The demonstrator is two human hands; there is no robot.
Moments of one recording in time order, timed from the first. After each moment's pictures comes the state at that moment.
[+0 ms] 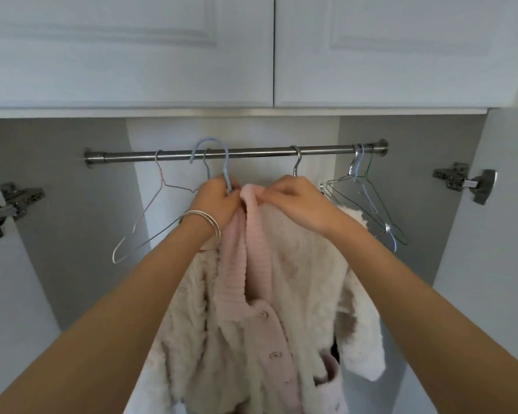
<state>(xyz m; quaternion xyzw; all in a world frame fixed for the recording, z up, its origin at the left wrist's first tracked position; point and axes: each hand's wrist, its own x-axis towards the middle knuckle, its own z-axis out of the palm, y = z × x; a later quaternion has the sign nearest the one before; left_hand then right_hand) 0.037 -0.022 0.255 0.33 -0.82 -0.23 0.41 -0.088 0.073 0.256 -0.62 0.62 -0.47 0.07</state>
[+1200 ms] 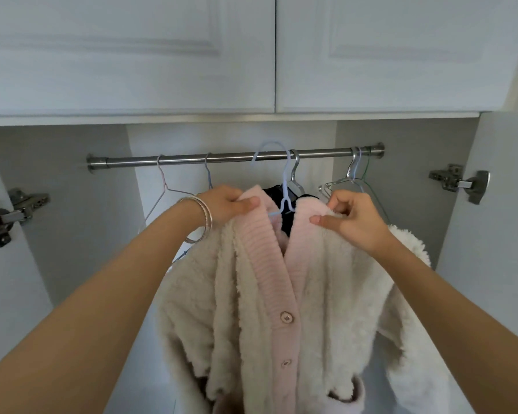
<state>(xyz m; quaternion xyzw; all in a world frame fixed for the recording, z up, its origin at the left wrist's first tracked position) 0.047 -0.032 0.270 0.30 -0.91 -0.23 0.19 -0.150 0.109 0.221 -0.54 0.62 -0.57 0.02</state>
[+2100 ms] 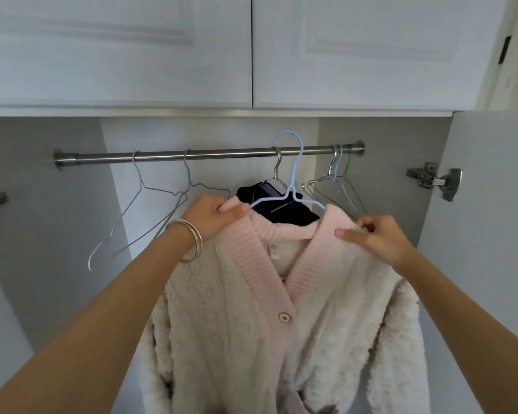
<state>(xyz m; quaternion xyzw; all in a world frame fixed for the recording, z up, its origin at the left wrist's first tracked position) 0.029 -0.031 0.235 0.28 -0.86 -0.28 0.32 -0.205 0.157 0.193 -0.41 0.74 -0.53 0.06</state>
